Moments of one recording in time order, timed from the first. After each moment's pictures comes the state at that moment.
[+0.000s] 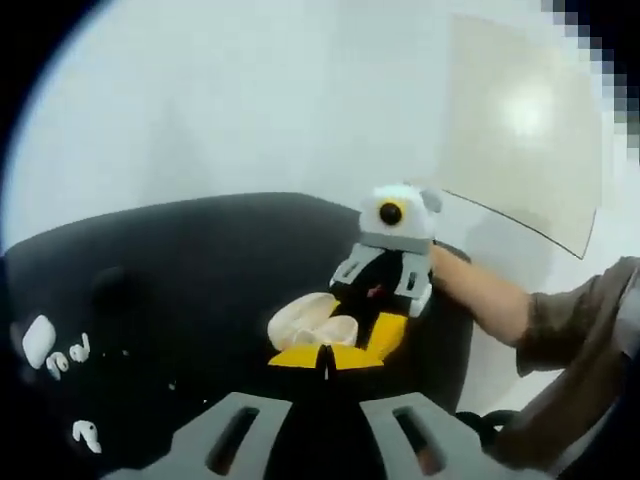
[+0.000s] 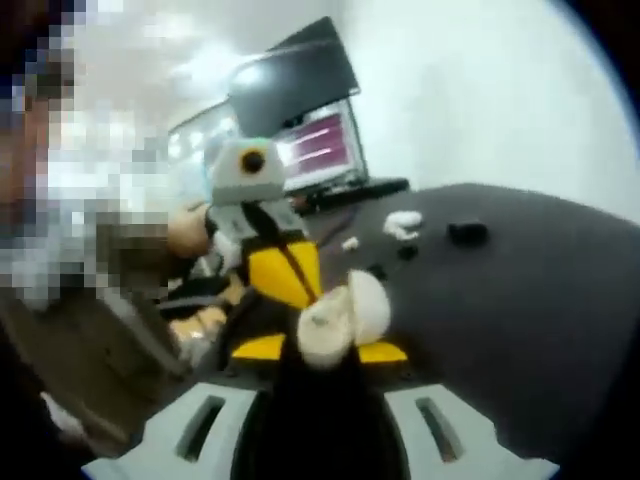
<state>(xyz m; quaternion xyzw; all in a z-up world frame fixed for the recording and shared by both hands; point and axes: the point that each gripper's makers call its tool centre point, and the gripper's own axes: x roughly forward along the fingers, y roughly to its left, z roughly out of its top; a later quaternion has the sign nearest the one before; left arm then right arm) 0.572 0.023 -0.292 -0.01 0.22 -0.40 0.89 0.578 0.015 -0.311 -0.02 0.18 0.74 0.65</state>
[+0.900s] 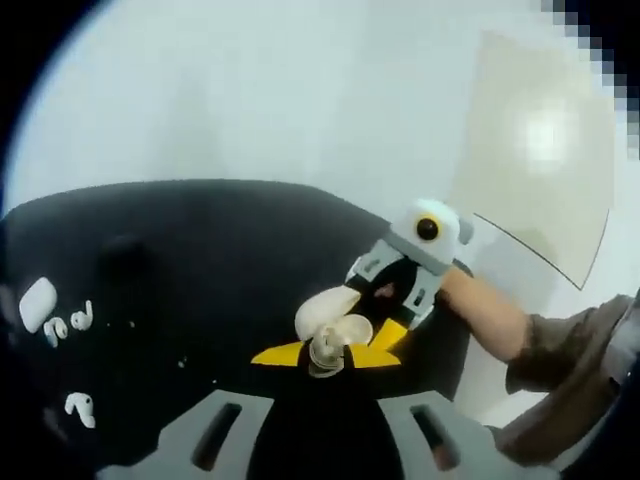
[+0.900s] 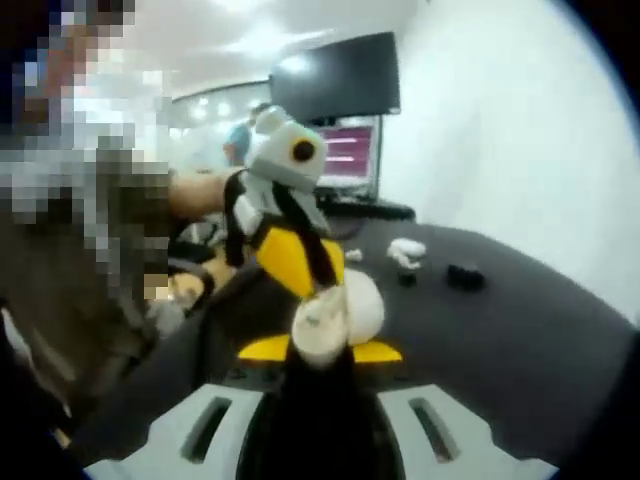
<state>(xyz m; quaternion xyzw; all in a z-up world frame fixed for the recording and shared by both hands) 0.577 0.038 -0.294 -0.07 0.25 -0.38 0.89 0.573 0.018 -0.312 -0.12 0.05 0.75 0.65</state>
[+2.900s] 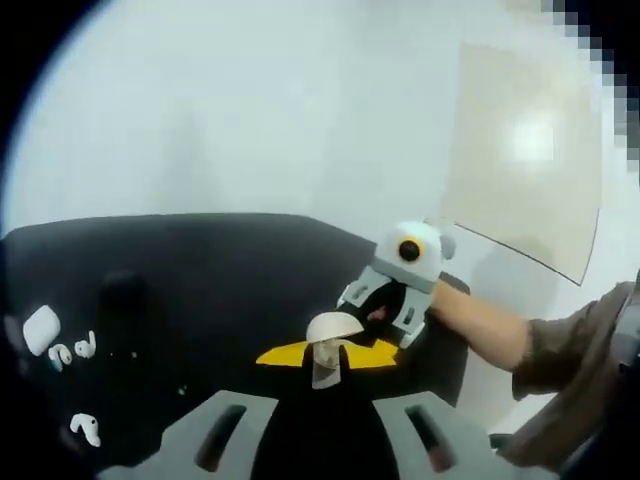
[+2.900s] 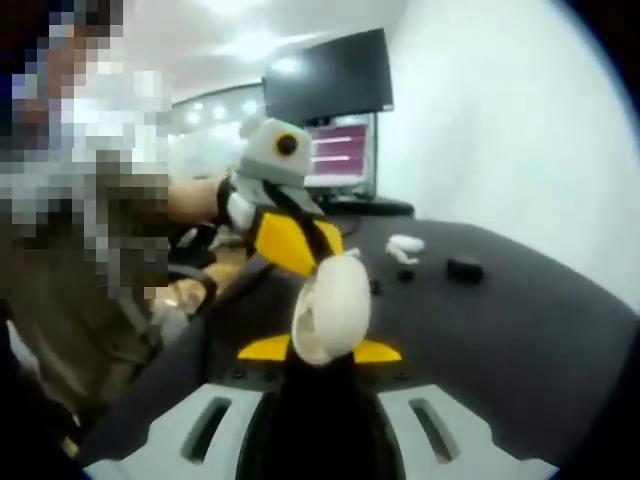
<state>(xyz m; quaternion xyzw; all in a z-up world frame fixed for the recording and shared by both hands) 0.578 0.034 -0.274 -0.07 0.18 -0.39 0.90 0.575 0.014 -0.308 -0.11 0.07 0.75 0.65</state>
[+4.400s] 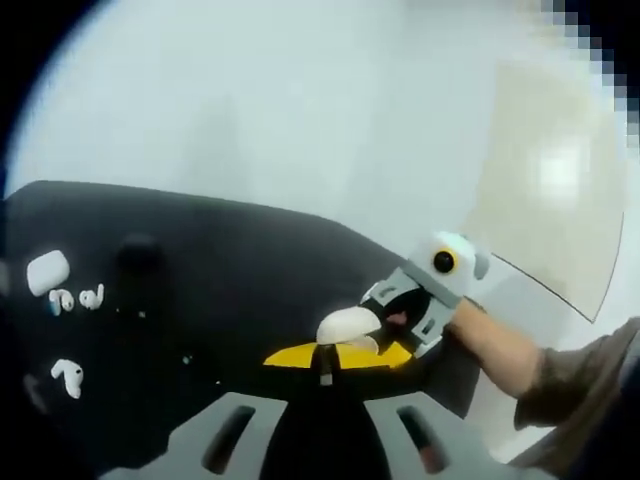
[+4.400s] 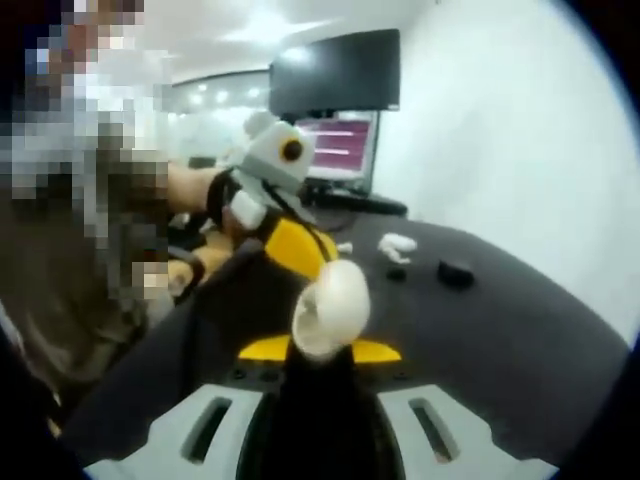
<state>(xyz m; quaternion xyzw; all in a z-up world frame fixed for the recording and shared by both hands) 0.586 0.044 -0.289 -0.13 0.19 -0.33 0.92 0.583 0.014 -0.316 -0.16 0.05 0.73 0.66</state>
